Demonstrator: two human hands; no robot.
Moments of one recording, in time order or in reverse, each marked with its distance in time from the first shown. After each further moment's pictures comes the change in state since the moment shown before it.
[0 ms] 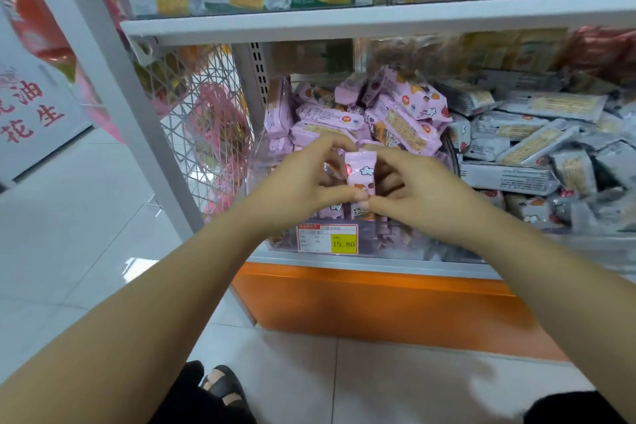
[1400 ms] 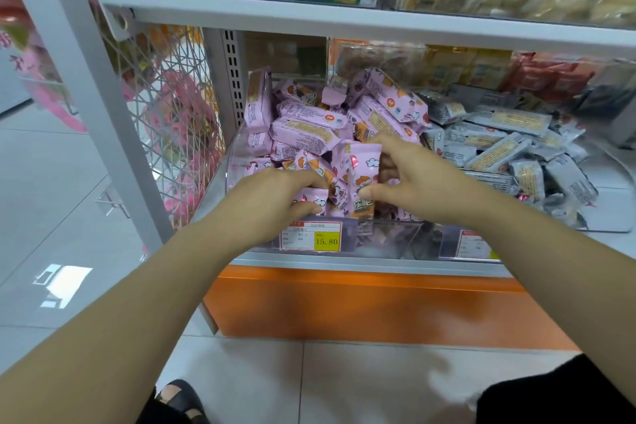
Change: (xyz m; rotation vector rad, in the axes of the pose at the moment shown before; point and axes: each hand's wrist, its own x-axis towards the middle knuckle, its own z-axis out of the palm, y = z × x) left_hand -0.008 -0.038 -0.006 0.565 -0.061 0.020; right_hand 0.004 -0.007 -0.019 -0.143 -0.050 0.068
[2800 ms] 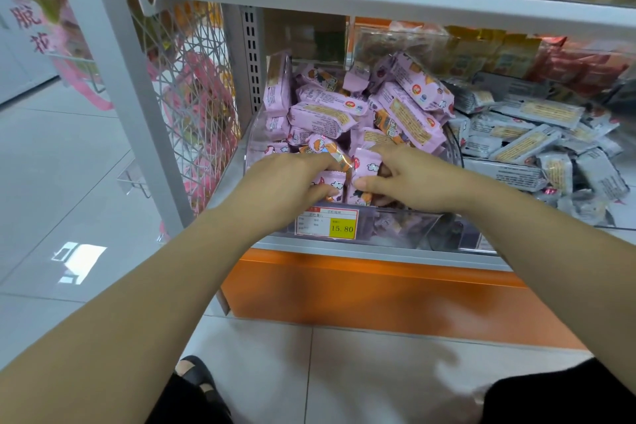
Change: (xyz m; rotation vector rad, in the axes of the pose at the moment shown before) left_hand -0.005 -0.002 0.003 0.066 0.109 0.023; right_hand 0.018 -0.009 0.021 -0.075 -0.187 0.125
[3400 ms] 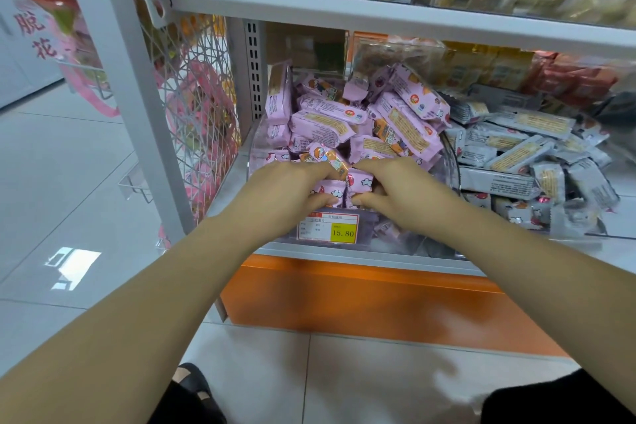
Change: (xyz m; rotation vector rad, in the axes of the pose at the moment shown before) left_hand -0.003 0.000 -0.001 0.042 0.012 0.016; right_hand 0.000 0.000 0.015 -0.219 0.191 -0.150
